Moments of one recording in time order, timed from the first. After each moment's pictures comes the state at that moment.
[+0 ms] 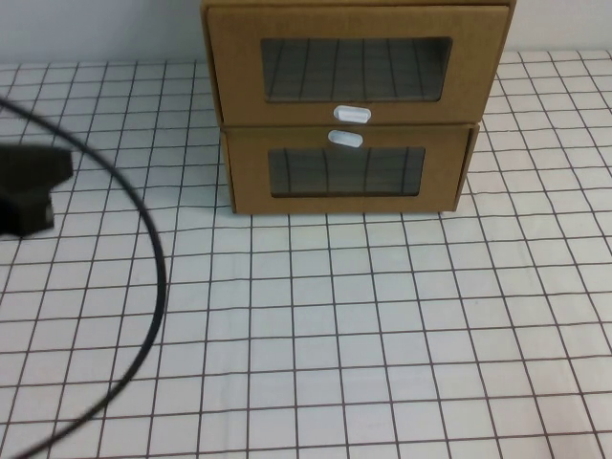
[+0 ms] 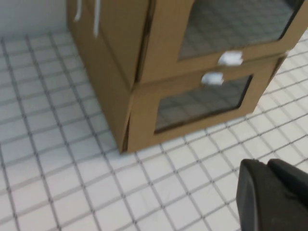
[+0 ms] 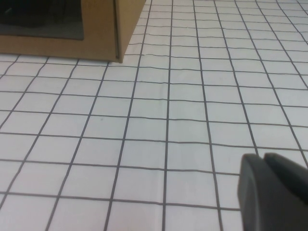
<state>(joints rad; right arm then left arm) 0.06 -0.01 0.02 0.25 0.36 -0.23 -0.07 0.88 -0.93 -0.63 0.77 0.57</state>
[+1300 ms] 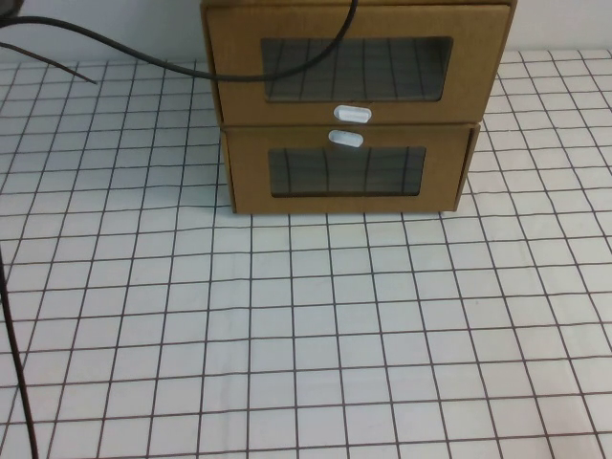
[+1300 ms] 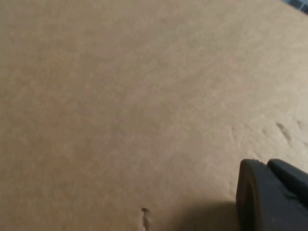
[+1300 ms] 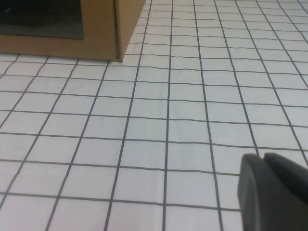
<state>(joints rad) 0.06 -0.01 0.02 0.25 0.36 -0.23 -0.27 2.12 -2.36 -0.74 1.07 0.63</state>
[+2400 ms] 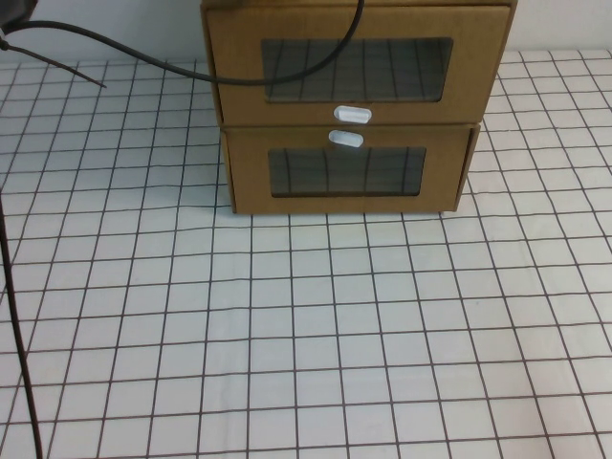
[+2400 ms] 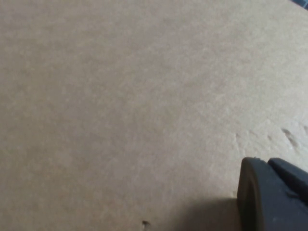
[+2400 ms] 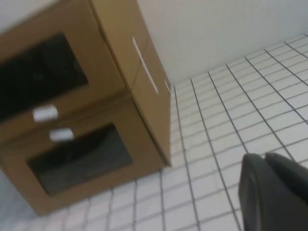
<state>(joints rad) 0.06 -0.01 0.02 0.69 0.14 -0.23 -0.28 2.14 -2.36 -0.73 1.06 0.63</state>
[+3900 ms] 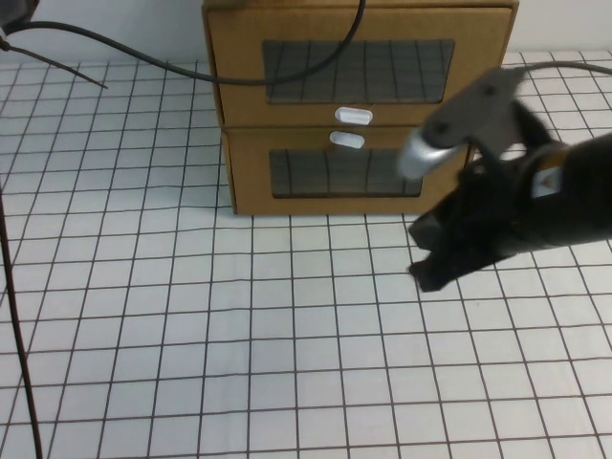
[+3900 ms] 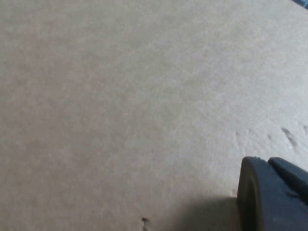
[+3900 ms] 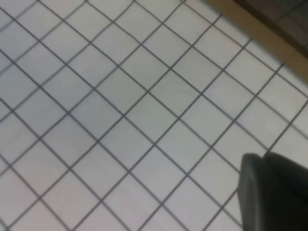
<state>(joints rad) 0.62 1.37 -1.11 0.18 0.67 -0.26 -0.28 2.14 -2.37 -0.73 1.06 0.61</state>
